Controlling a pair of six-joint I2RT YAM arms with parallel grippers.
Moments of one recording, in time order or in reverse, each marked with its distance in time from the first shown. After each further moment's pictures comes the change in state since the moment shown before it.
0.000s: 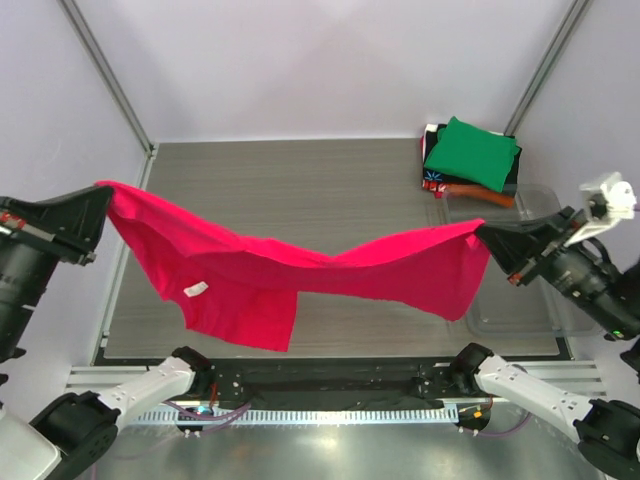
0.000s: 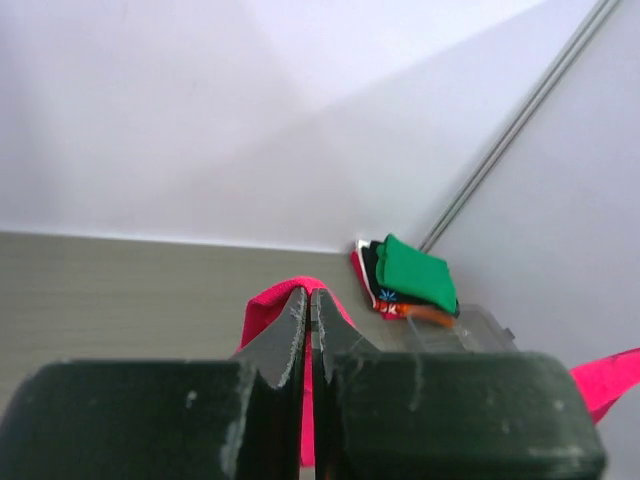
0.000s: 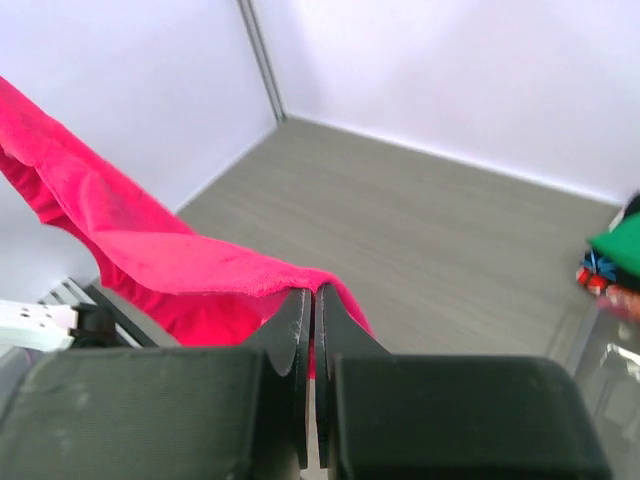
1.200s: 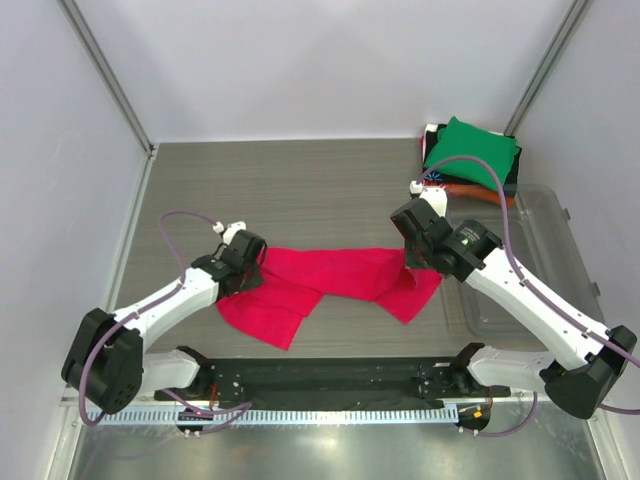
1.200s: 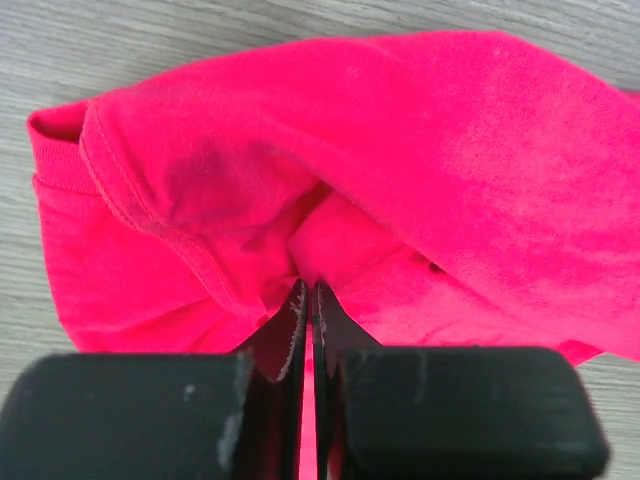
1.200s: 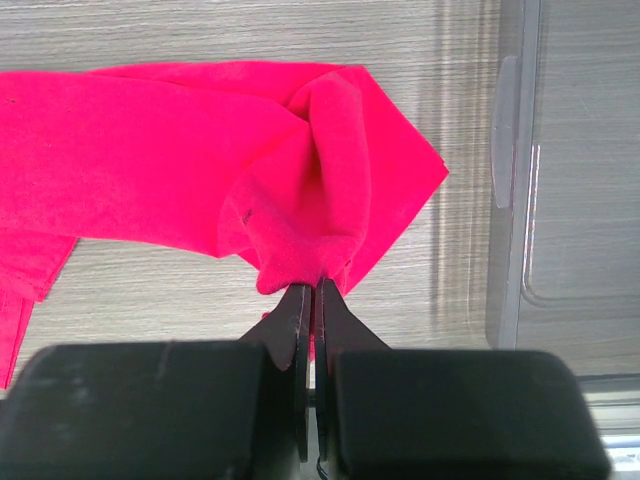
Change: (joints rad) left arm 0.008 0.294 -1.532 0.635 -0.047 -0.356; right arm 0.000 0.415 -0.490 -0.104 0.388 0.403
